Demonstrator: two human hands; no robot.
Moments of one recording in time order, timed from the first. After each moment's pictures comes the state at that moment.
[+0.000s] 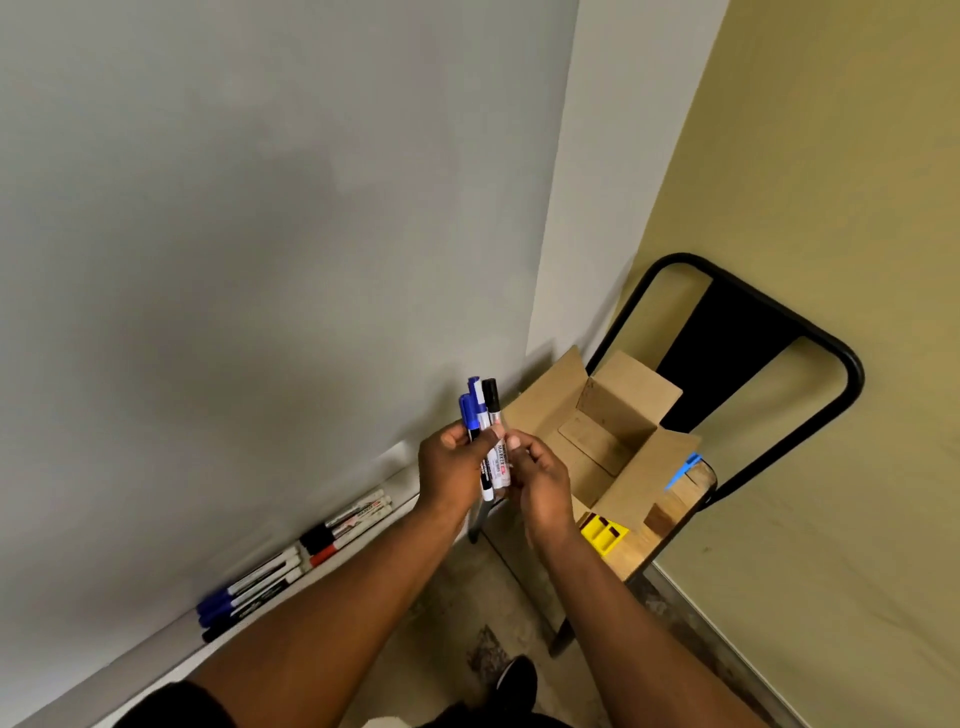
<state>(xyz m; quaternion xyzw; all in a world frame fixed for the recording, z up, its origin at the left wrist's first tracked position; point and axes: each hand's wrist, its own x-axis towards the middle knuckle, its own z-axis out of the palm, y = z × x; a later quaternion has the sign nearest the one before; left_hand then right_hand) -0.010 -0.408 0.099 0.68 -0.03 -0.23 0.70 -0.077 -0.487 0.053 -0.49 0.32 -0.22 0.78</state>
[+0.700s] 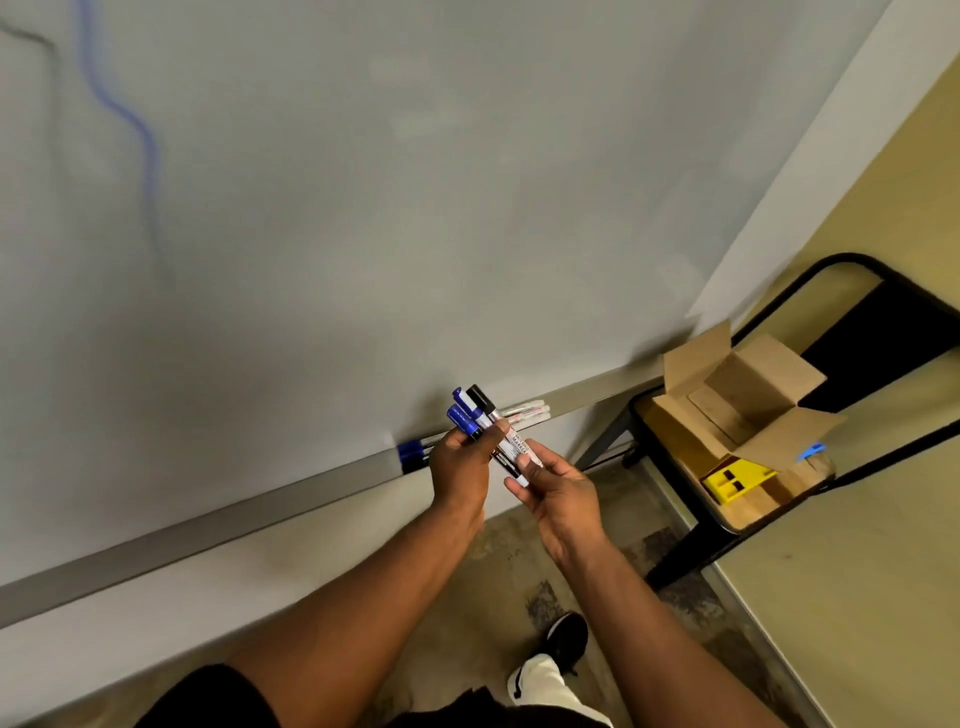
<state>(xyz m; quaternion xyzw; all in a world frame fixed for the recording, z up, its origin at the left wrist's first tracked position) -0.048 -0.122 0.070 0.60 0.11 -0.17 0.77 -0.115 -0.222 0.052 -0.38 0.33 -0.10 0.86</state>
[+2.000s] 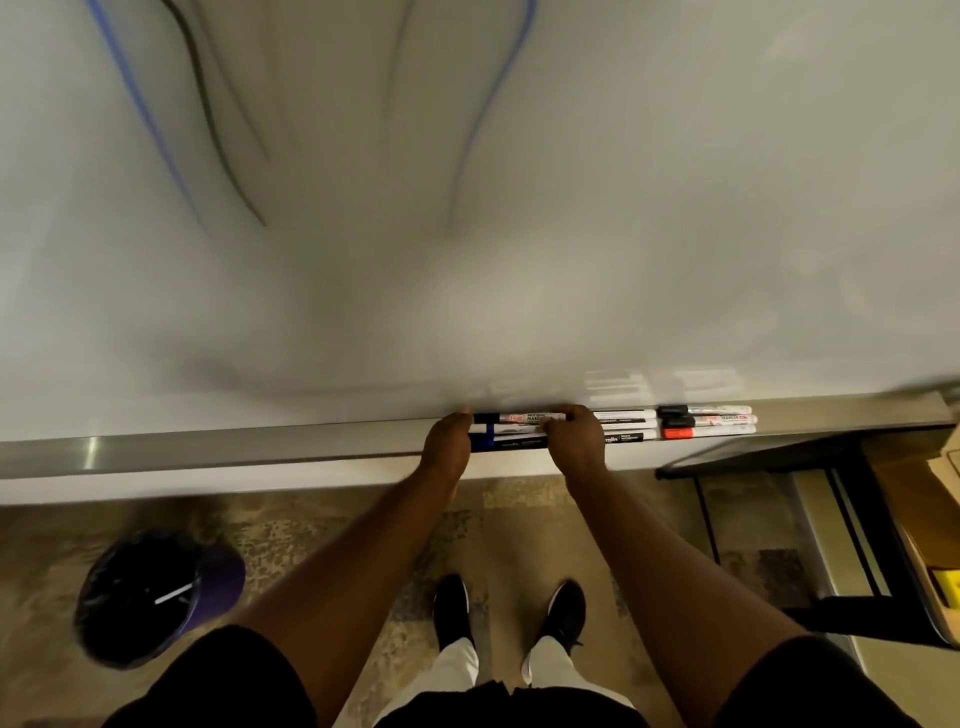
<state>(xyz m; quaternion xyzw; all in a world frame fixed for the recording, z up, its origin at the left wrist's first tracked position) 0.052 0.100 -0.030 0.68 0.34 -0.22 0.61 0.049 -0.067 -0.019 -0.78 0.32 0.13 0.52</state>
